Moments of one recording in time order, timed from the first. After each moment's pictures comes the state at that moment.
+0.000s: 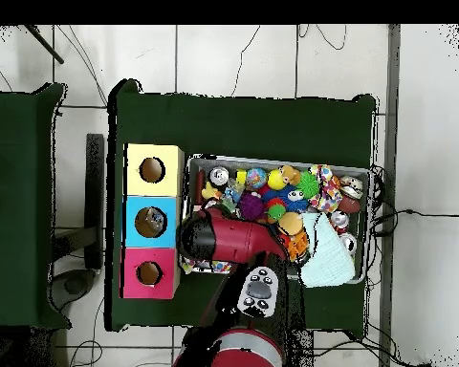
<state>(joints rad) 0.02 -0.46 -0.25 1.67 0.03 0.21 2.31</state>
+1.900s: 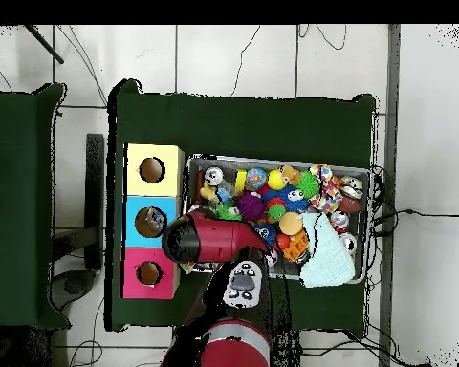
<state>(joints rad) 0.04 -0.45 -0.19 1.67 -0.02 0.21 2.31</state>
